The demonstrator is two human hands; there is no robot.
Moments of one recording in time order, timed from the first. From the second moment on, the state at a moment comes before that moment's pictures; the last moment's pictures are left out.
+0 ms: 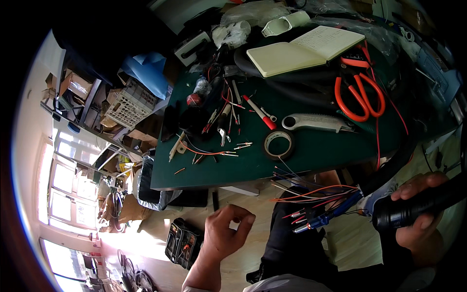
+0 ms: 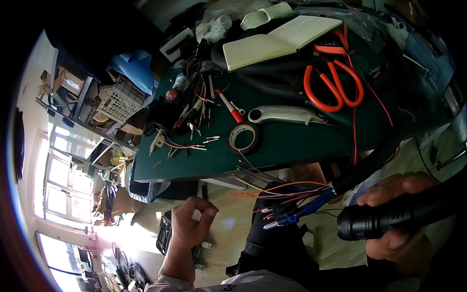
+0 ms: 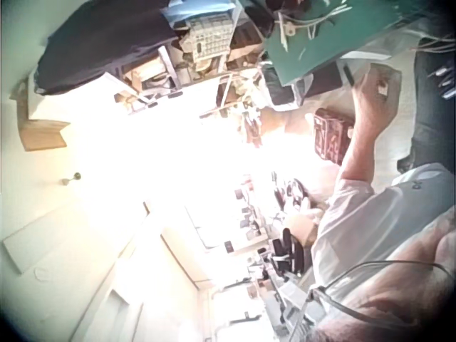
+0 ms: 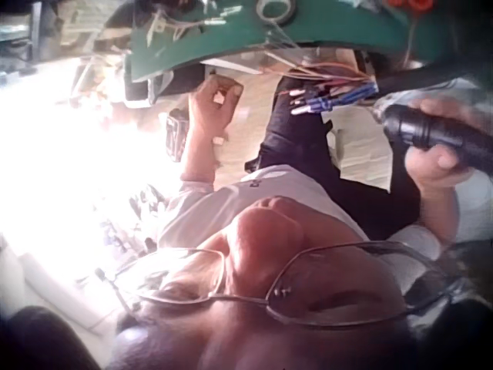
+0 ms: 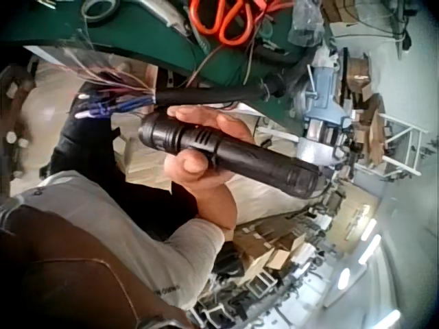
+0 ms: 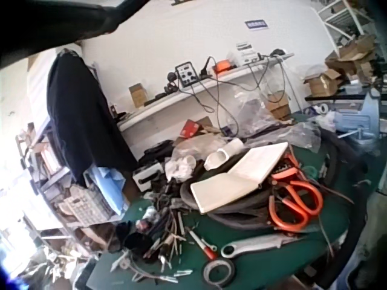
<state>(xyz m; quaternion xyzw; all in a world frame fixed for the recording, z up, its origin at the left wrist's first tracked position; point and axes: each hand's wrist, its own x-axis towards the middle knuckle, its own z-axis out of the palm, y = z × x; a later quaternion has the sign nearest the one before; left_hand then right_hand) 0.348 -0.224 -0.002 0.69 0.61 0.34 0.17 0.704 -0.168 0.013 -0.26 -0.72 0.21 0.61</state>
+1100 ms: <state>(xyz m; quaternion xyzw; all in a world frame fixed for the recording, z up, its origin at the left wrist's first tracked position) 0.234 -0.060 0.071 0.82 0.53 0.21 -0.04 0.666 -0.159 0.023 -0.39 -0.63 0.27 0.62</state>
